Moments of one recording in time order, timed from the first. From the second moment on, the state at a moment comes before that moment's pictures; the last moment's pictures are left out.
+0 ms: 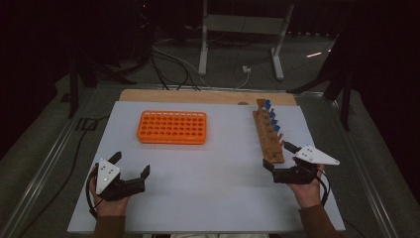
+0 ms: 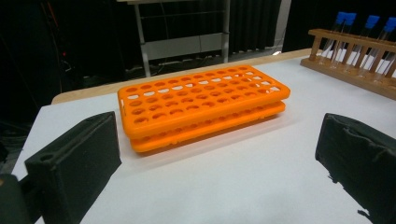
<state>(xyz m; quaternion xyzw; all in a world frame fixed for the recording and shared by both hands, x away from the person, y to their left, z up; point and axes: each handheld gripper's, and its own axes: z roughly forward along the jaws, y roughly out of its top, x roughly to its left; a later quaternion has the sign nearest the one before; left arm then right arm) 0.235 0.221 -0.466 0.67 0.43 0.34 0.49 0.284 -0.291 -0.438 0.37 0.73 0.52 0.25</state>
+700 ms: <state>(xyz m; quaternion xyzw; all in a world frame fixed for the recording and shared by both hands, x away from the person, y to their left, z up) 0.239 0.213 -0.472 0.69 0.42 0.33 0.48 0.365 -0.307 -0.440 0.43 0.74 0.47 0.25</state>
